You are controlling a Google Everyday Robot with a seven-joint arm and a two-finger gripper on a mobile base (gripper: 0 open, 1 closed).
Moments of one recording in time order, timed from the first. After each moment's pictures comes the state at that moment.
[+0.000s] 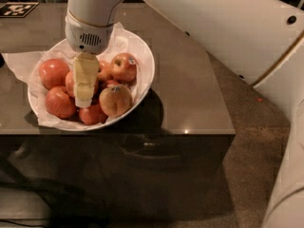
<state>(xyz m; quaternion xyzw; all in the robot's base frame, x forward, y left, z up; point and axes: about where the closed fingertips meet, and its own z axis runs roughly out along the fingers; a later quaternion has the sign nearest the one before) 0.523 0.153 0.935 -0.77 0.61 0.10 0.17</state>
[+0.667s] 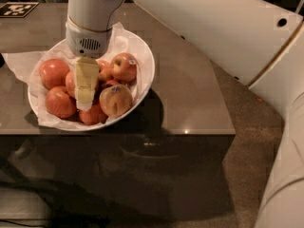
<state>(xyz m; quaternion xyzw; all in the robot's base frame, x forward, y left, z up) 0.529 0.154 0.923 -0.77 0.61 0.10 0.17</state>
